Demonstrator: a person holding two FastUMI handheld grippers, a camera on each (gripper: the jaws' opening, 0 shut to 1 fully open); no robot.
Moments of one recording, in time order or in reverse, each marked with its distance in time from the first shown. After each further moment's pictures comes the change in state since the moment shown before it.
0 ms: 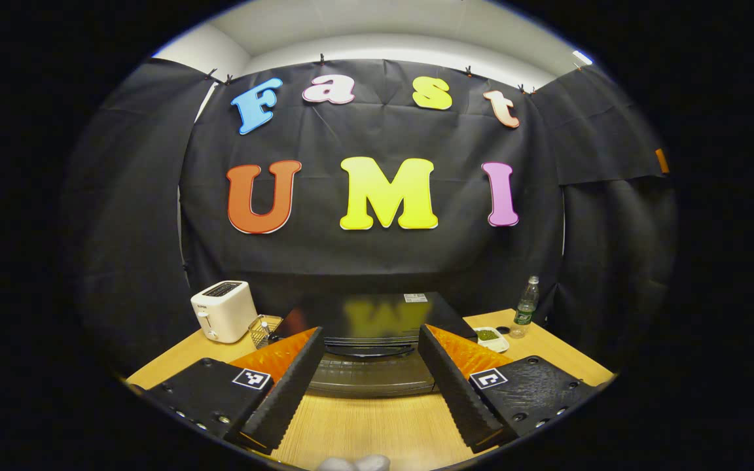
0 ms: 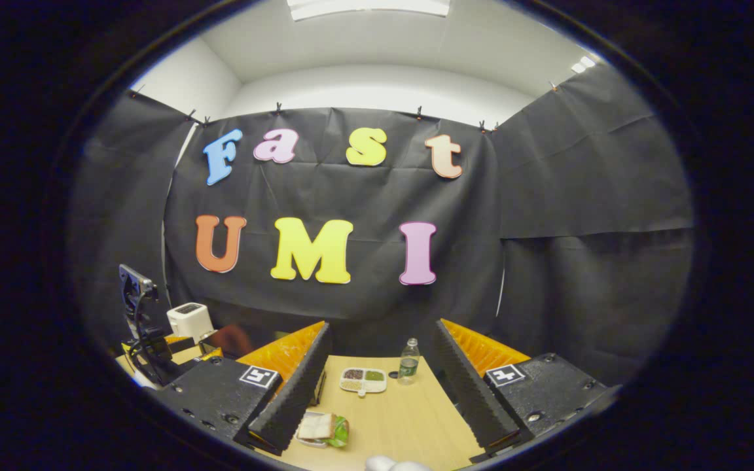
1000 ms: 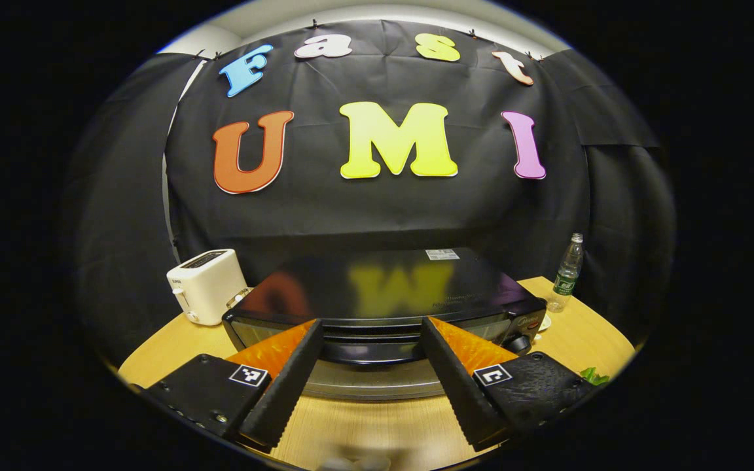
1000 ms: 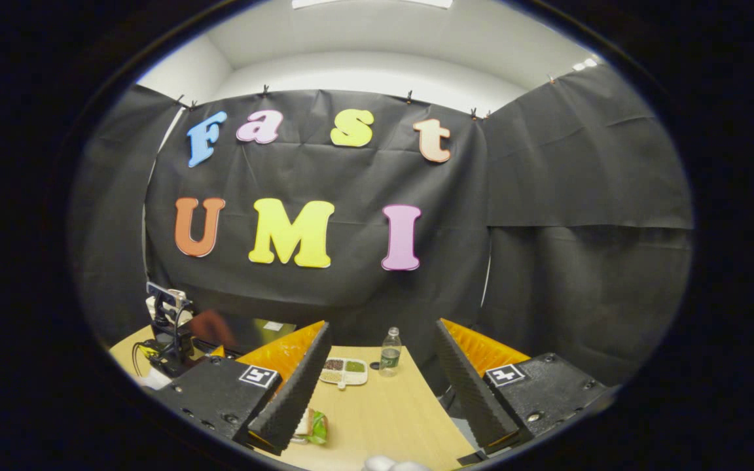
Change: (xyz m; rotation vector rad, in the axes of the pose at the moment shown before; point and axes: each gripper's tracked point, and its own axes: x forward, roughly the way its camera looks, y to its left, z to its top) left arm 0.087 0.007 -0.083 0.023 0.155 0.033; right arm 0.030 -0.018 -0.023 -0.009 0.065 -0.050
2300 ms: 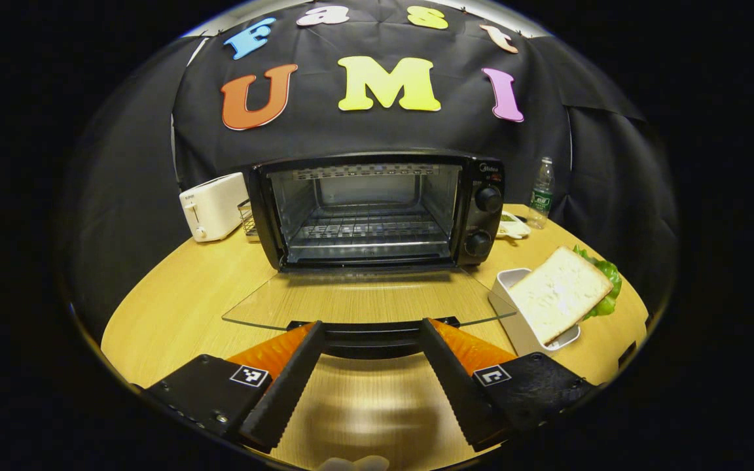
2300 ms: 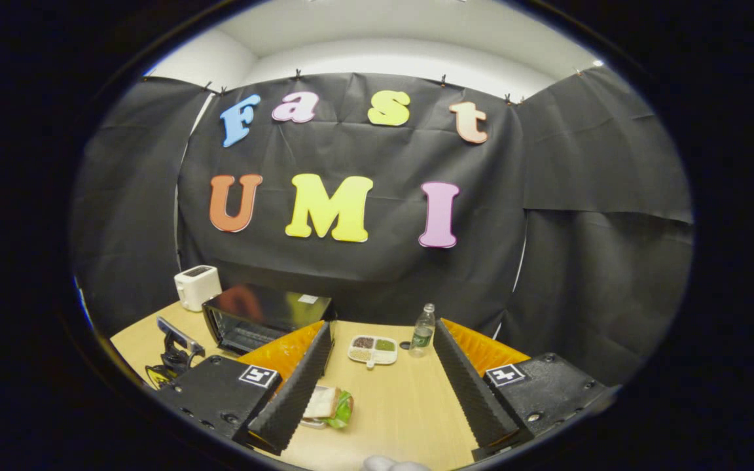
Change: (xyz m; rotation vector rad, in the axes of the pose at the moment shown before) left arm -0.103 -0.010 -0.164 0.005 0.257 -0.035; right arm -0.013 0.046 -0.051 -0.048 0.096 0.144
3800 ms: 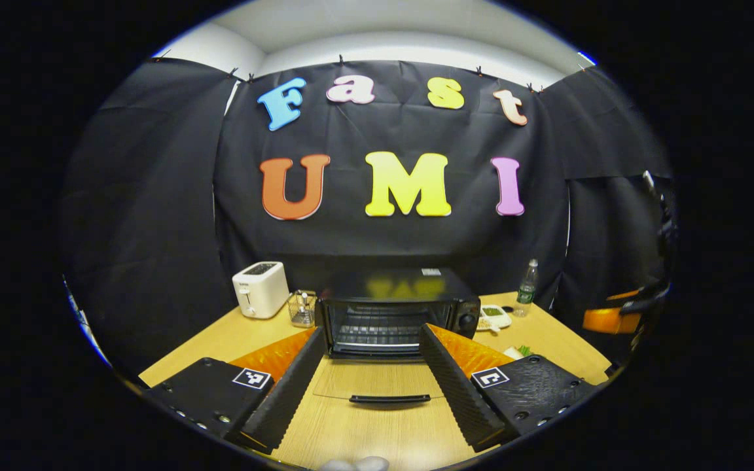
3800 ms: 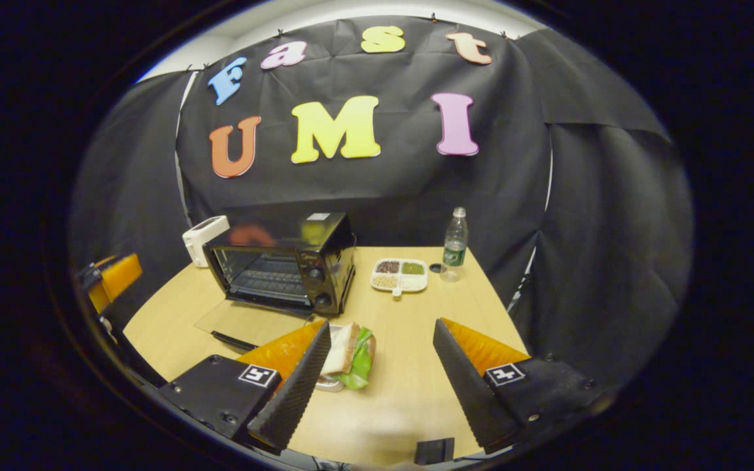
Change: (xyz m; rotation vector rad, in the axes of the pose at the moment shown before) left arm -0.182 0.034 0.179 -0.062 -0.400 0.076; right arm 0.051 0.028 -0.168 0.132 0.329 0.132
